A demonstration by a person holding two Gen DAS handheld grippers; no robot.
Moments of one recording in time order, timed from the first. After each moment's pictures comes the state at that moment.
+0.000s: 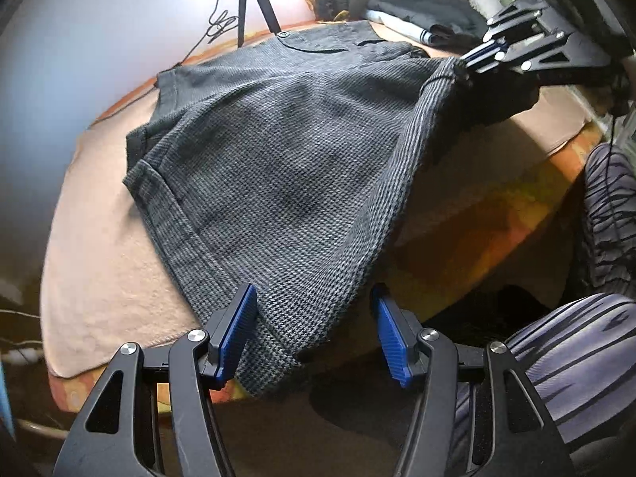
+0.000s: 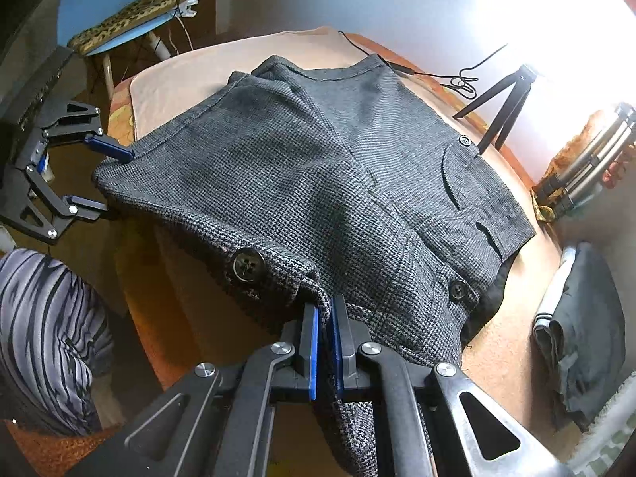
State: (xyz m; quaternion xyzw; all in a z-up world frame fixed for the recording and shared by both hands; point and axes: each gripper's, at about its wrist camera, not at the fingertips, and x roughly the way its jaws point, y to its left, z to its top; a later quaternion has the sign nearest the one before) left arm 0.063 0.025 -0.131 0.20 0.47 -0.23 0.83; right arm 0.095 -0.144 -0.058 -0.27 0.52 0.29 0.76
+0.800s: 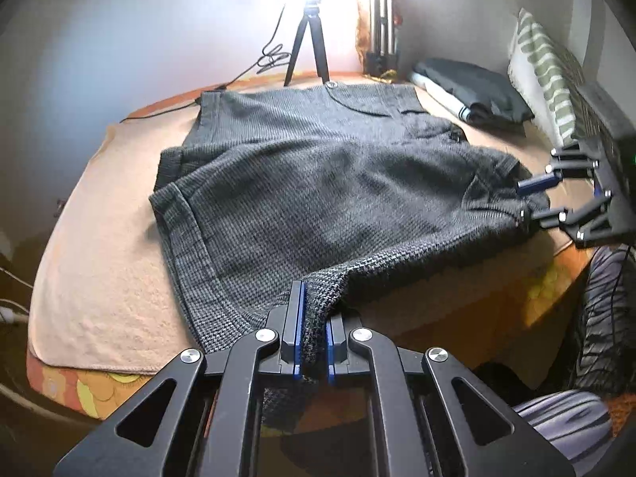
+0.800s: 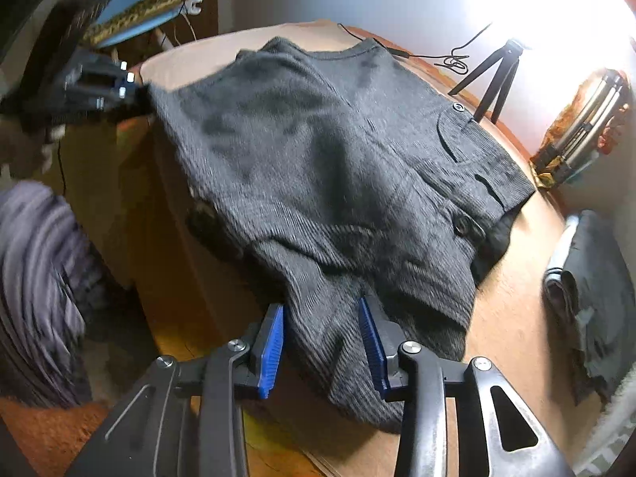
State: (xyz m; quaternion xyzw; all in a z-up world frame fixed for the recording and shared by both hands) left arm 0.083 0.031 -0.110 0.08 0.42 -0.20 0.88; right arm 0.057 -0.188 -0.079 -0.27 0.51 0.30 0.76
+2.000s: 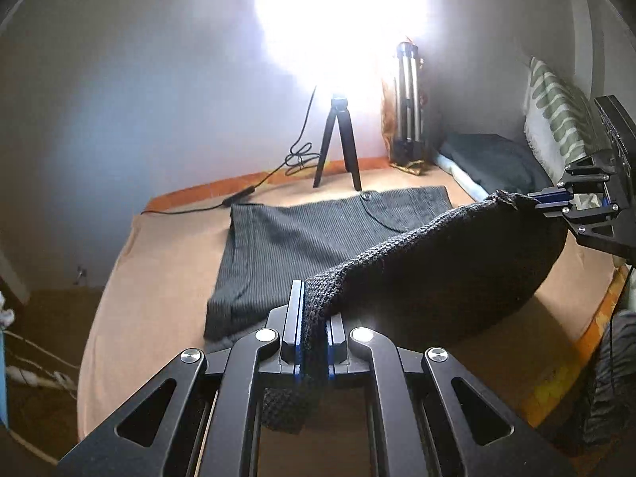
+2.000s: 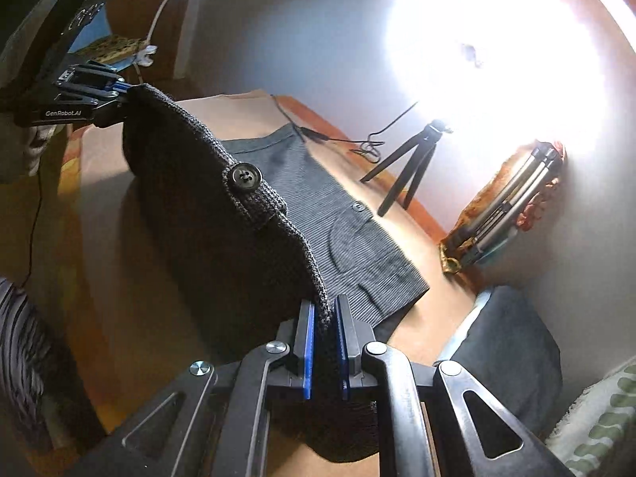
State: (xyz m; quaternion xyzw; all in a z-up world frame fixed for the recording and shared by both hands) left arm 0.166 0.034 -0.033 0.09 0.32 -0.18 0.93; right arm 0.133 -0.184 -0.005 -0.30 0.40 0.23 0.84
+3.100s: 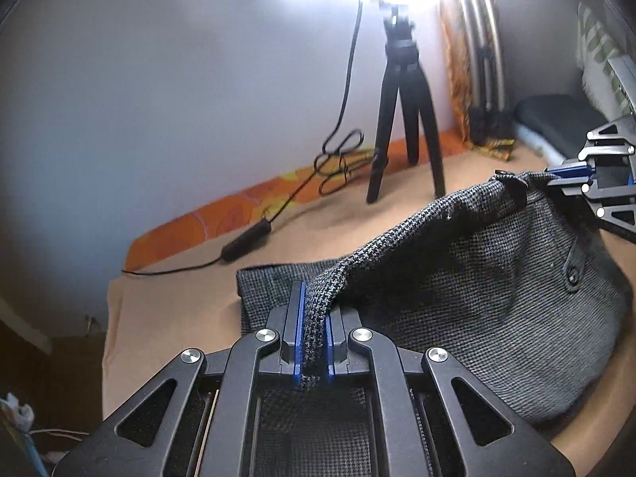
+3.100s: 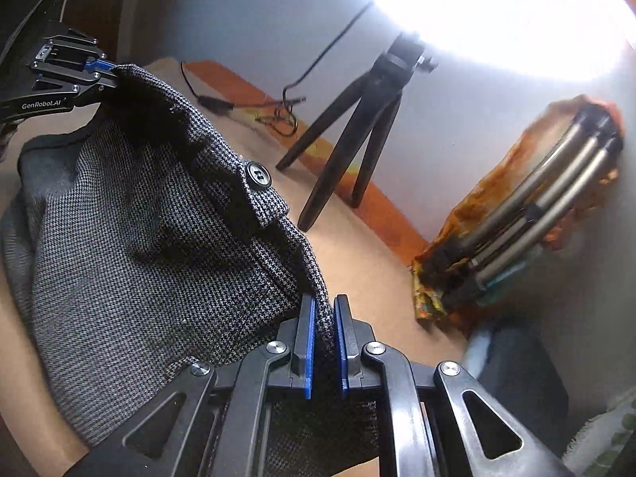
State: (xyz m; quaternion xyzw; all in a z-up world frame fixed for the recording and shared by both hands) left arm 0.358 -0.005 -0.081 0.18 0.38 -0.16 0.89; right arm 0.321 -0.185 -0.103 -0.30 0.45 0.17 0.82
